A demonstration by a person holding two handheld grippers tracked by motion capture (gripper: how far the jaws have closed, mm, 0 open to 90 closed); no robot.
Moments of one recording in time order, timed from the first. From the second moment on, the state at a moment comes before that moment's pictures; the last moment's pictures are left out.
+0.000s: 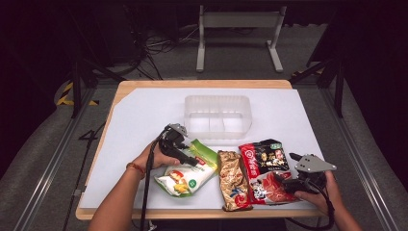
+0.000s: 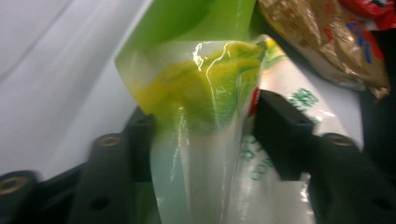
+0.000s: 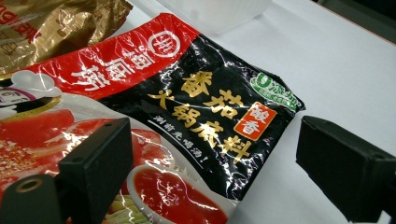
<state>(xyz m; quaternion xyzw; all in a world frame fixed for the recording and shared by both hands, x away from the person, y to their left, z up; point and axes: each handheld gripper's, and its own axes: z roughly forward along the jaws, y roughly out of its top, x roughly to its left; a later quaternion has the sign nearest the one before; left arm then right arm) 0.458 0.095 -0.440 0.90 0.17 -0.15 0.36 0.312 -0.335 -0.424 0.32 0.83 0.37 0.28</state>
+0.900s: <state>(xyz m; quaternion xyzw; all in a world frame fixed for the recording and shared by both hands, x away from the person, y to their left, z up) 0.396 0.133 -0.387 0.88 0.22 0.04 0.42 0.311 -0.334 -0.422 0.31 0.83 0.37 0.28</state>
